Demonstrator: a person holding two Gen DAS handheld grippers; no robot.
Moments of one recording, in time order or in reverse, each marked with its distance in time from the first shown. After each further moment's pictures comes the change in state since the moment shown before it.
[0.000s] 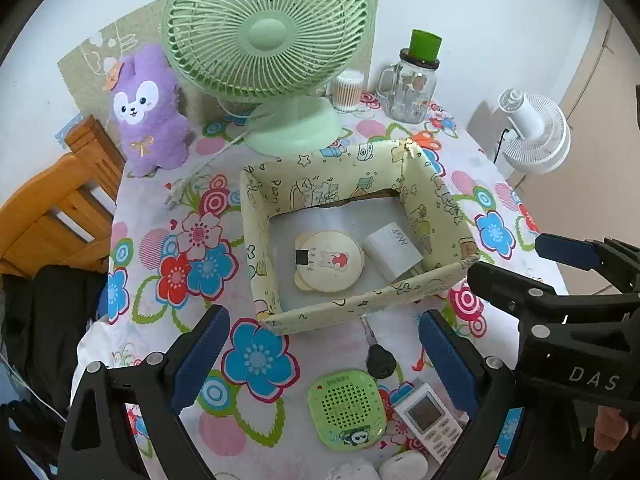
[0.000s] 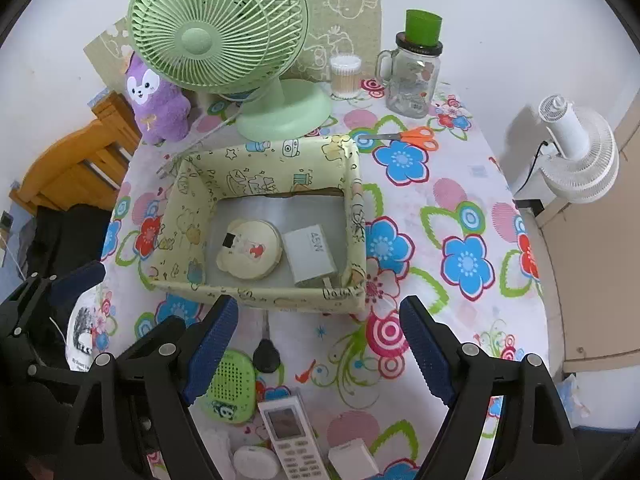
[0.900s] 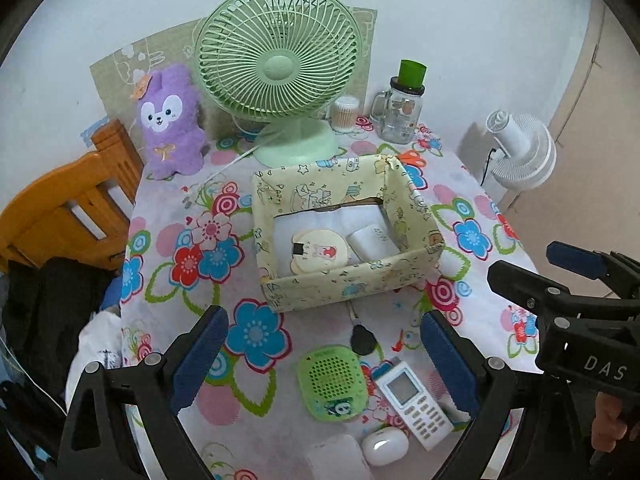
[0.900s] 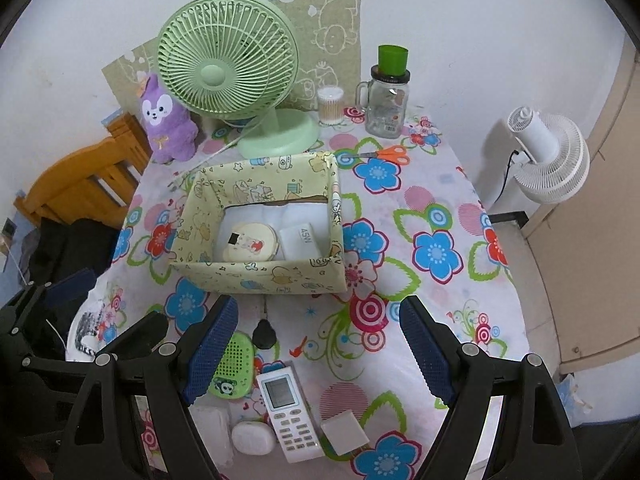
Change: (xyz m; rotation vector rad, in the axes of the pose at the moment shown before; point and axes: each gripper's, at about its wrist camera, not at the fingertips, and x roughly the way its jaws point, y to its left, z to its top) left arm -0.050 -0.011 -0.036 -0.042 -0.090 -0.002; right arm -0.058 -0.006 -0.045 0.012 -0.121 -0.025
